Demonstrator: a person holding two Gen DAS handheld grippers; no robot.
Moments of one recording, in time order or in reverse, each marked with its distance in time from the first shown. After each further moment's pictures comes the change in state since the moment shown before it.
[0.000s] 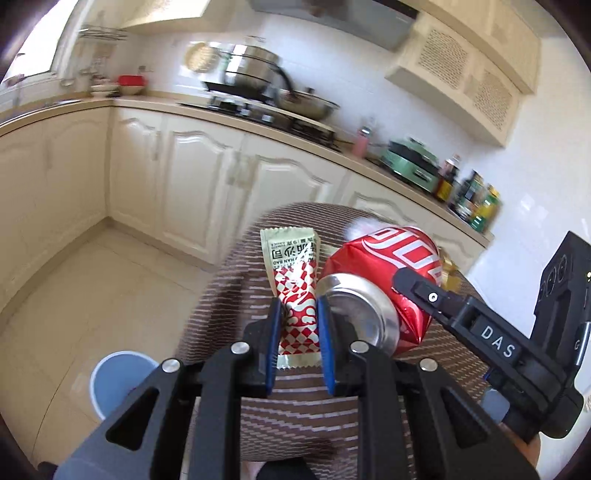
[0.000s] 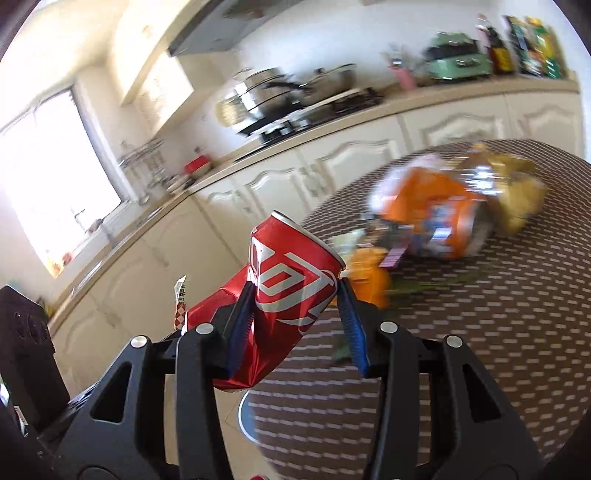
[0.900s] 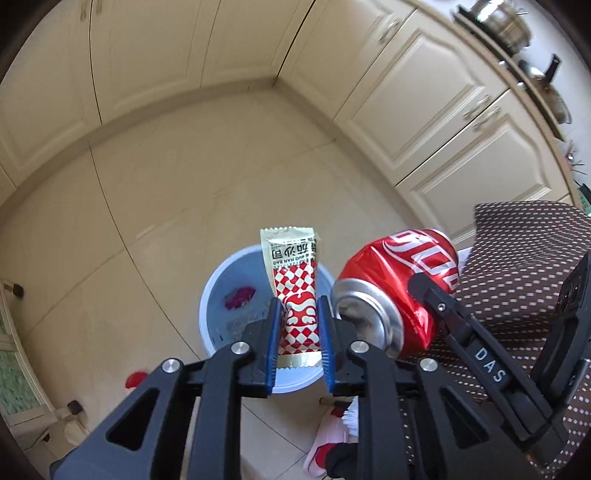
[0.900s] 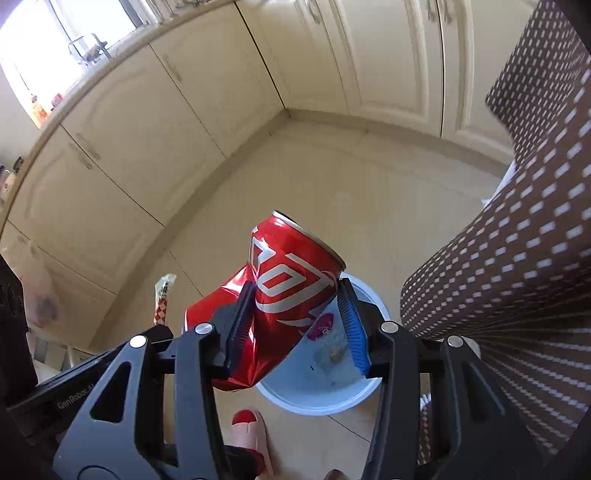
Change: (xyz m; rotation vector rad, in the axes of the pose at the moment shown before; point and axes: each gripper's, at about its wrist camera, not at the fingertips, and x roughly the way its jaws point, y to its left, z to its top) left arm 0.113 0.348 -0.111 -0.506 0.357 0.383; right arm 0.349 0.106 -0.212 -0.186 0.570 0.042
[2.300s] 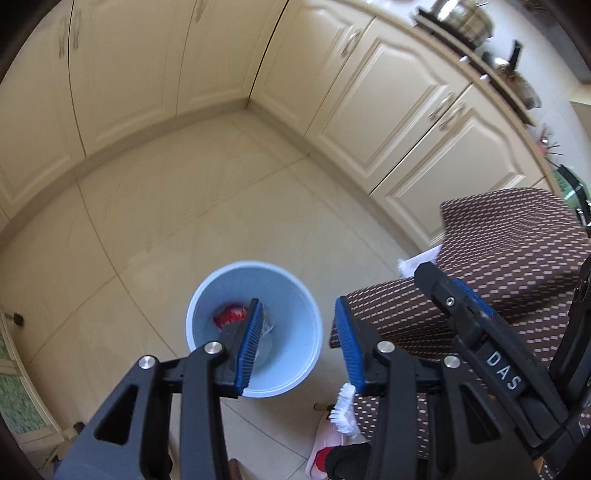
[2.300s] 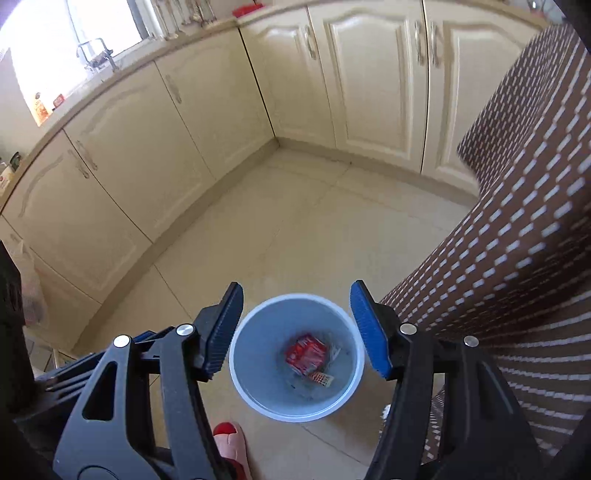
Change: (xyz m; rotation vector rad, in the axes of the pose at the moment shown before) left arm -0.064 -0.038 -0.004 0.115 -0.104 -0.043; right arm -0.092 0.019 -0.004 -0.066 -0.152 -0.080
